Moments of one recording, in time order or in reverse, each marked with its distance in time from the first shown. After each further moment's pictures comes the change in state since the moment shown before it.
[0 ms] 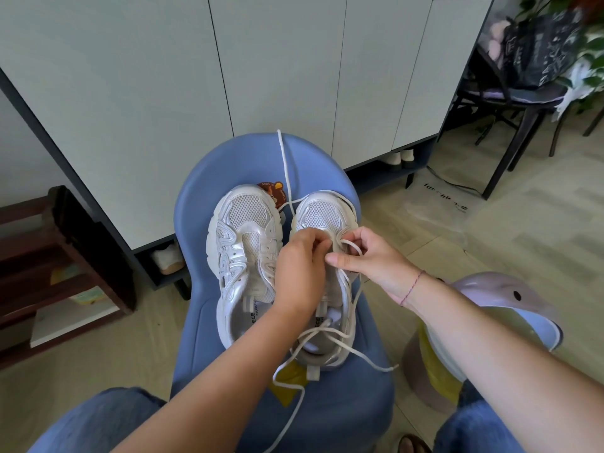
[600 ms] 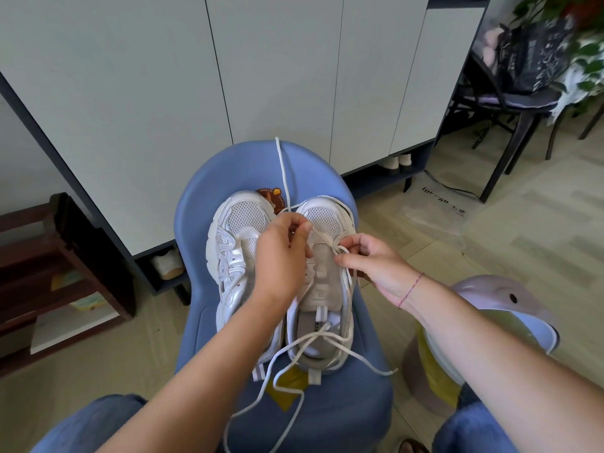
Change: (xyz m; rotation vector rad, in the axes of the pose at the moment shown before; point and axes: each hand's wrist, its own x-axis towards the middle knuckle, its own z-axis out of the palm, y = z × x) left_hand 0.012 0.023 -0.033 -0.232 0.028 -0.141; right_hand 0.006 0.005 -0.004 0.116 0.005 0.020
